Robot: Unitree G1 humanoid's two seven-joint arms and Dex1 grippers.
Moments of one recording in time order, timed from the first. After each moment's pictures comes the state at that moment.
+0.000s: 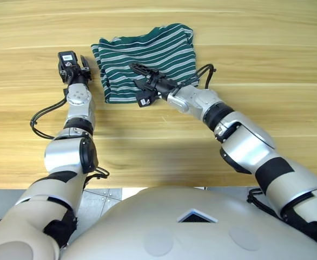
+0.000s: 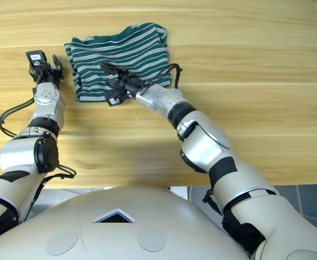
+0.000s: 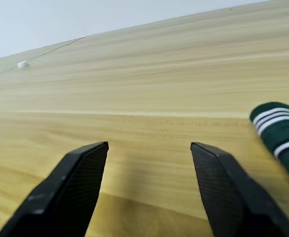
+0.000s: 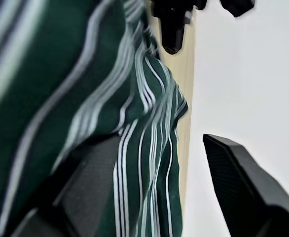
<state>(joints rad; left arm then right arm) -0.58 0.27 0.20 1.26 0.02 -0.39 0.20 -0.80 -0.07 0.87 1.09 -1.00 -0.49 -0.27</state>
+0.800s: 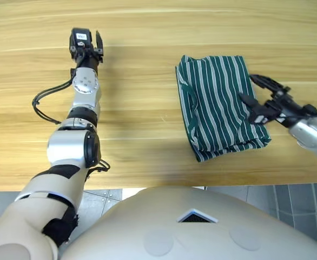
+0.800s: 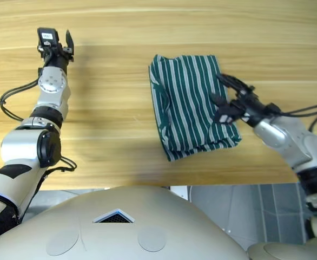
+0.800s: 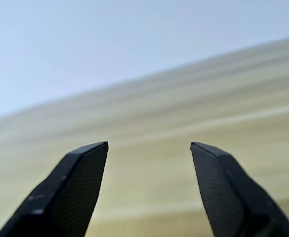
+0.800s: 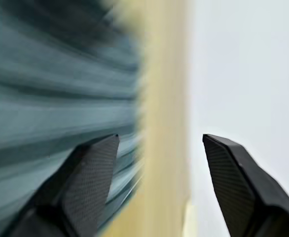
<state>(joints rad) -0.68 0.25 0.07 1.21 0.13 -0.56 0.07 -0.07 -0.91 0.30 0.09 -0.42 -0.62 -0.04</state>
